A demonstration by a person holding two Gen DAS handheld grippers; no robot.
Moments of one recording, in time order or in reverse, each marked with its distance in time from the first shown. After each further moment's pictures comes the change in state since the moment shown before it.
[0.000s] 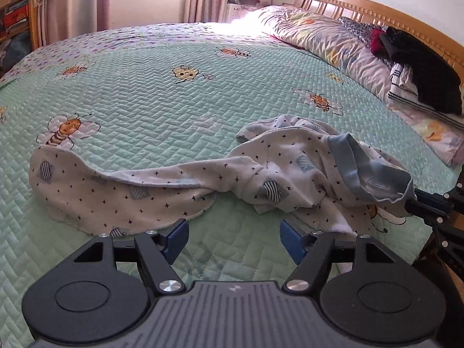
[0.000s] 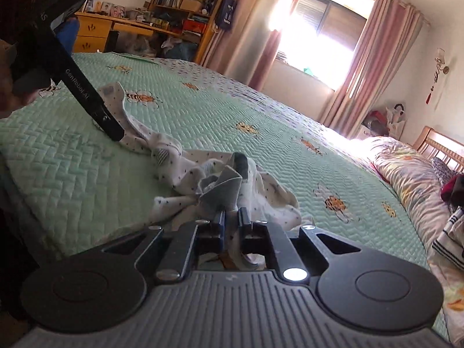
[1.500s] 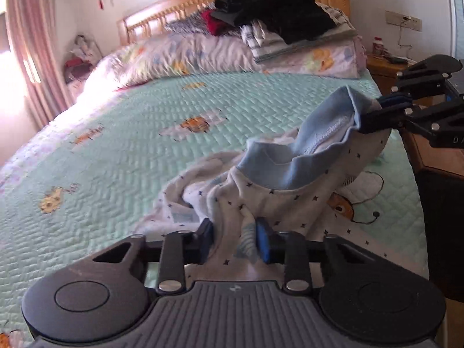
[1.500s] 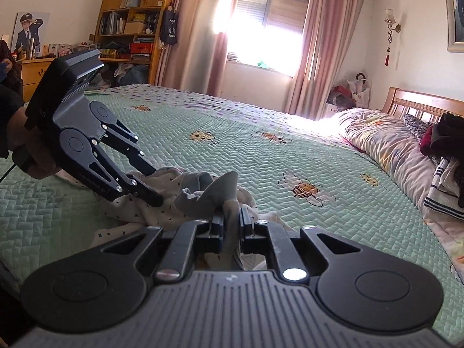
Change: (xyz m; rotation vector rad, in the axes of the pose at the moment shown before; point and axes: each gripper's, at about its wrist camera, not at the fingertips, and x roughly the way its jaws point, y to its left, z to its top) left arm 0.080 -0.056 0.048 0.656 -0.173 -0.291; right arm 0.012 -0.048 -0.007 0.228 -0.047 -0.086
